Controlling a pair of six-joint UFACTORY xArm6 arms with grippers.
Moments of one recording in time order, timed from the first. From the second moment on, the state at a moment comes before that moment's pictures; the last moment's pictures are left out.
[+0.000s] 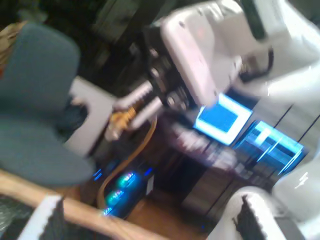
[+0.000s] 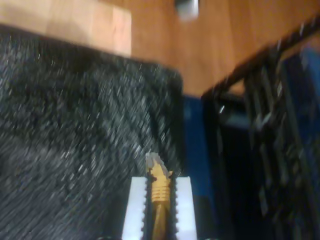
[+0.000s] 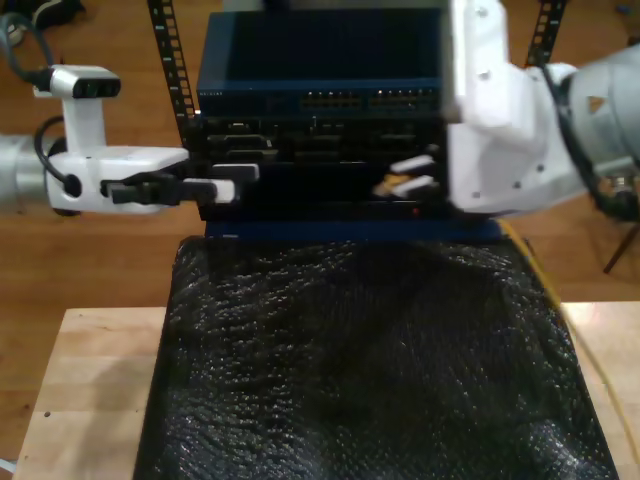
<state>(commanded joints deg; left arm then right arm) 23.5 -0.8 -59.3 -69.6 113.5 -265.1 10.7 -33.1 -45.2 43.0 55.1 -99.3</state>
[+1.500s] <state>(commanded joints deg) 51.8 -17.3 -44.9 -11.3 99.3 -209.7 7.1 -14.5 -49.1 32.0 58.0 -84.7</state>
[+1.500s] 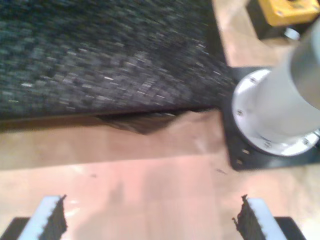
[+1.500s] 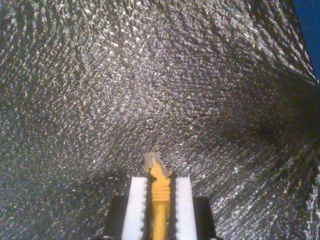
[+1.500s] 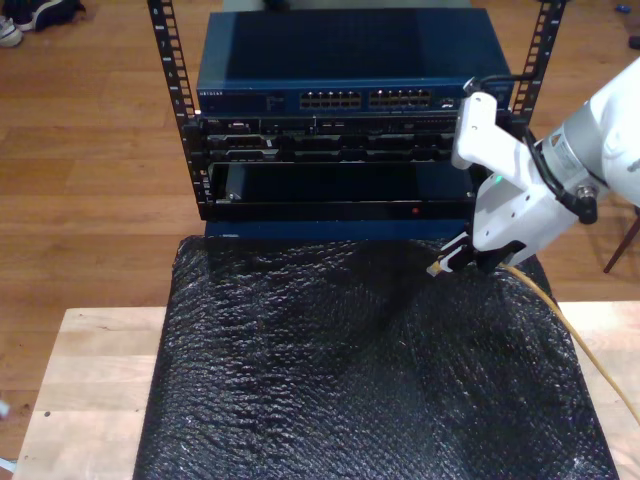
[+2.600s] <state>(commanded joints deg) 72.6 -26.6 -21.0 3.2 87.8 -187.4 7.3 -11.1 -49.5 32.0 57.4 -84.7</state>
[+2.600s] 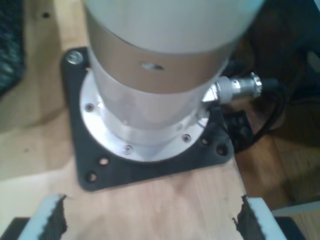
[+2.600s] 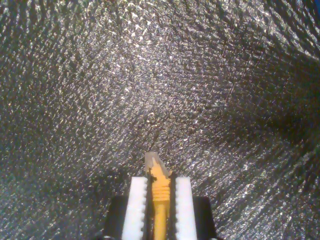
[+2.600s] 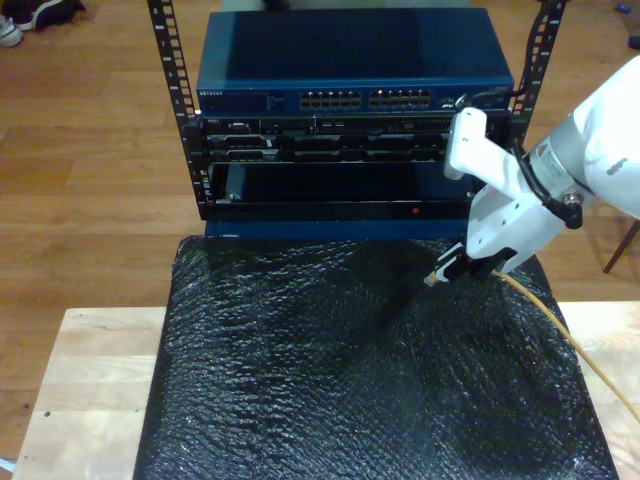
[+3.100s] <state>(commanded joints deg) 73.5 -30.1 -13.8 3.6 77.2 -184.6 7.1 -11.2 -49.2 31.3 57.5 -84.8</state>
